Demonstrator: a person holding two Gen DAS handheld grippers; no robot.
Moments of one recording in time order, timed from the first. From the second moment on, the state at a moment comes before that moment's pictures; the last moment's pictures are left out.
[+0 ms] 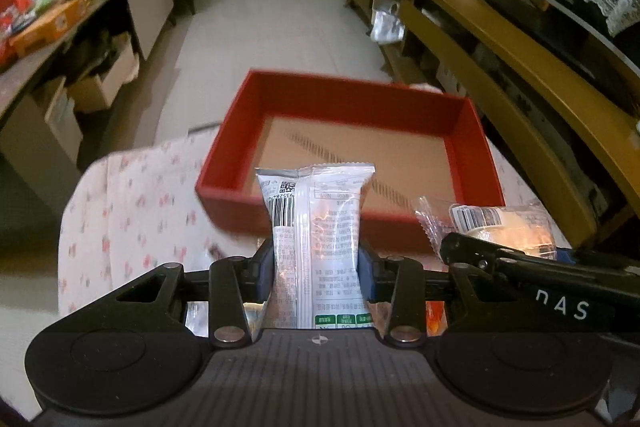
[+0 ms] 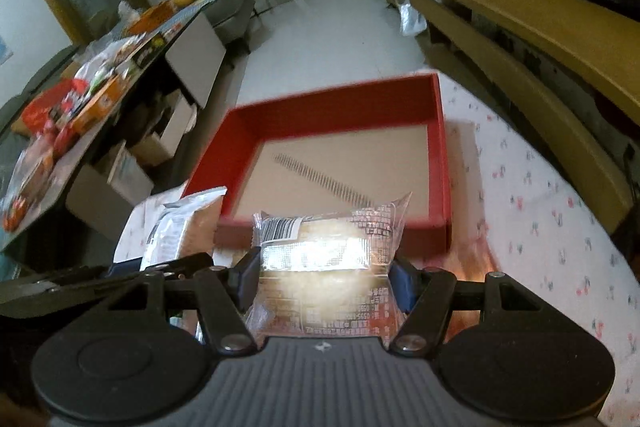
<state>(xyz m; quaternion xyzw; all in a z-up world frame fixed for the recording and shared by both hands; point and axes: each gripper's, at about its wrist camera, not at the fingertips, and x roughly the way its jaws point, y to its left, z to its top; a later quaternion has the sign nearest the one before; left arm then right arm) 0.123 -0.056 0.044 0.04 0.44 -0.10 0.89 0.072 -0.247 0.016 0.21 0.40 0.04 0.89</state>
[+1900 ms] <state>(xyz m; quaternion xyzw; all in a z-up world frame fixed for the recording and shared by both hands) 0.225 -0.076 -0.006 0.08 0.44 -0.04 0.89 0.200 -0.238 -0.030 0.12 0.41 -0.01 0.90</state>
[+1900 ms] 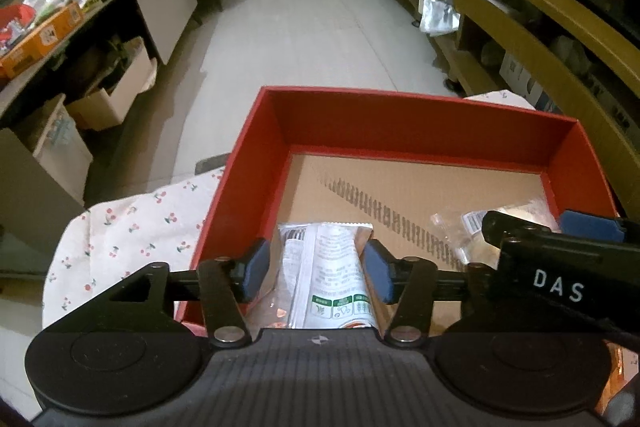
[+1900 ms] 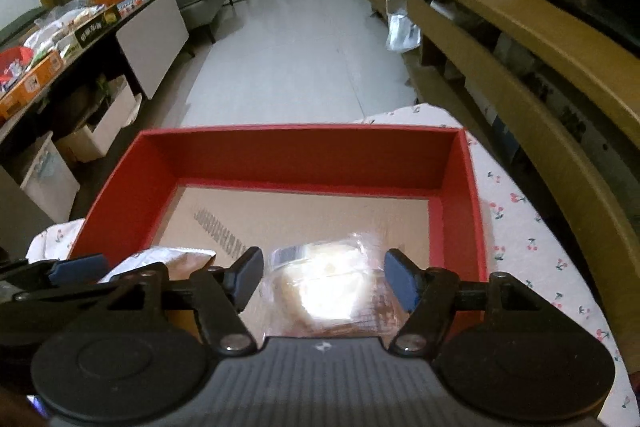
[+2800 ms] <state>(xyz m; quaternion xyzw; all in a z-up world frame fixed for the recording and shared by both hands) 0.162 -0.061 0.018 0.09 0.44 -0.09 0.89 0.144 -0.246 0.007 0.13 0.39 0.02 0.91</state>
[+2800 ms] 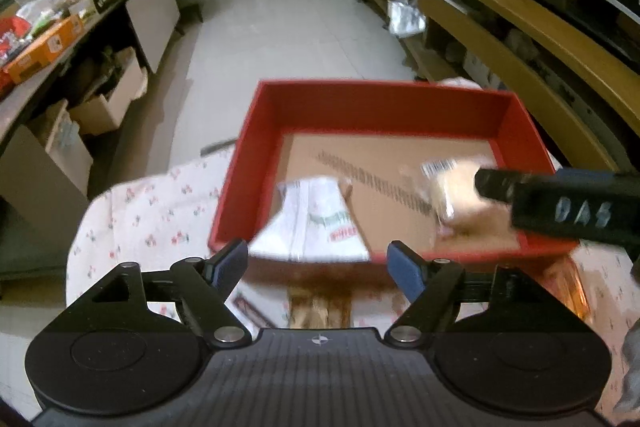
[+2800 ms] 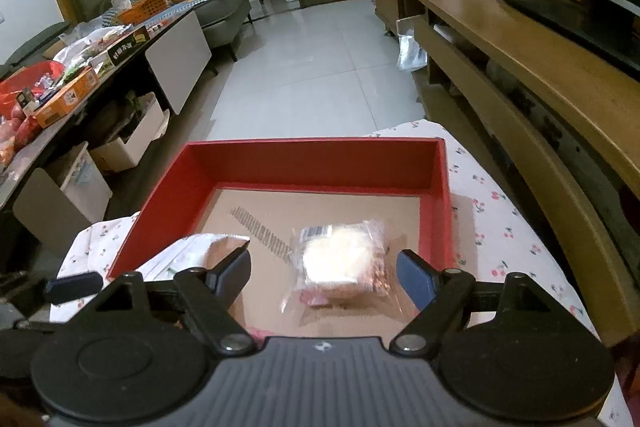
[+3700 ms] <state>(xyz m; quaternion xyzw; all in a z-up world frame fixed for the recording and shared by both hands) 0.099 -0.112 -0.056 0.23 0.50 -0.25 0.80 0.055 -0.283 -0.014 0.18 0.47 0.02 0.87</state>
